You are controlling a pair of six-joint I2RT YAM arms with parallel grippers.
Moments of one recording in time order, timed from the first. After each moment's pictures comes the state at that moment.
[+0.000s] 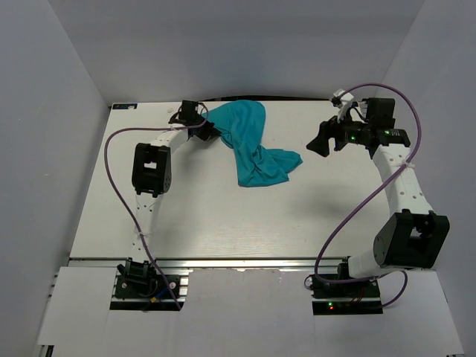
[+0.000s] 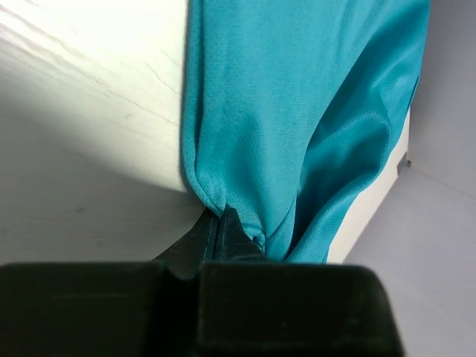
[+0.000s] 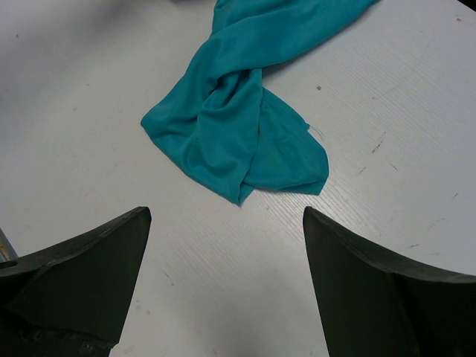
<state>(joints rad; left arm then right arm) -0.21 2.54 2.06 -0.29 0.27 -1.15 -0.03 1.46 1.36 -0.61 -0.83 -0.41</state>
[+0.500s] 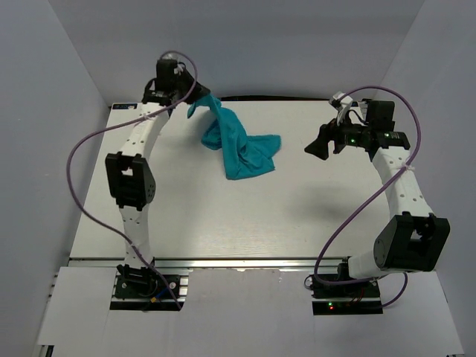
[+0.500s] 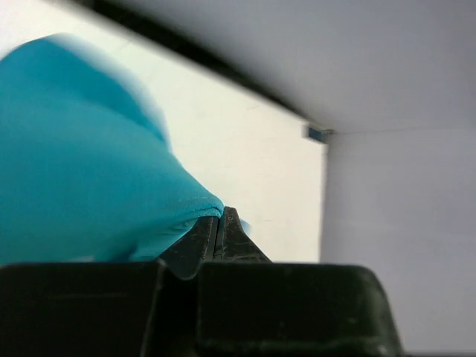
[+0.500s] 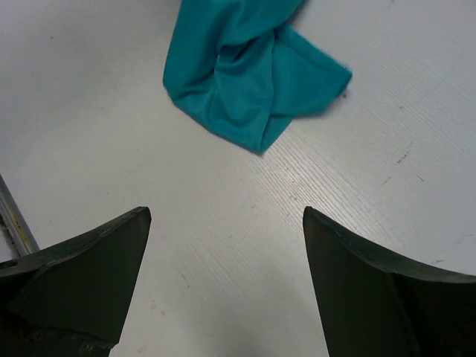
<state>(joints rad) -0.18 2.19 2.12 -0.40 0.27 -0.84 -0.03 1.43 1.33 -0.60 -0.89 -0.41</state>
